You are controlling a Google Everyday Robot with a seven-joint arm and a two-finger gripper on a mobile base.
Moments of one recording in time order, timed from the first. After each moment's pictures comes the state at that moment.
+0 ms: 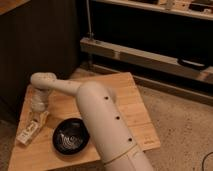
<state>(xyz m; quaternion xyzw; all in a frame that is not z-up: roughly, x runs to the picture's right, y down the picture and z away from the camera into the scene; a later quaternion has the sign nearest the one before) -0.395 0.178 0.813 -0.39 -0.46 -0.39 0.70</state>
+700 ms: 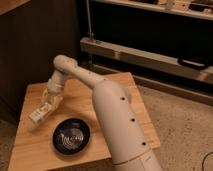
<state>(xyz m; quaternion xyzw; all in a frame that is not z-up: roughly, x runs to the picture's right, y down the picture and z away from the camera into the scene) -0.319 0.055 0.814 -0.35 -0.50 -0.28 0.74</state>
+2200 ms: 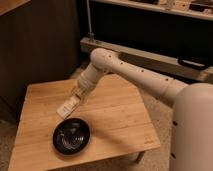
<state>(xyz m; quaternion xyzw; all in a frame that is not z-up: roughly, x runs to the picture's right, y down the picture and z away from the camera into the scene) -0.138 0.038 0.717 -0.20 -0.44 -0.31 0.81</state>
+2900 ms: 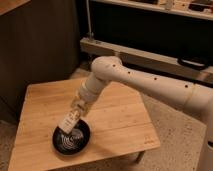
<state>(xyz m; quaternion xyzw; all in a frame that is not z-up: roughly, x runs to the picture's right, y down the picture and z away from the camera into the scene) -0.133 0.082 0.662 -0.19 -0.43 -0.38 0.80</state>
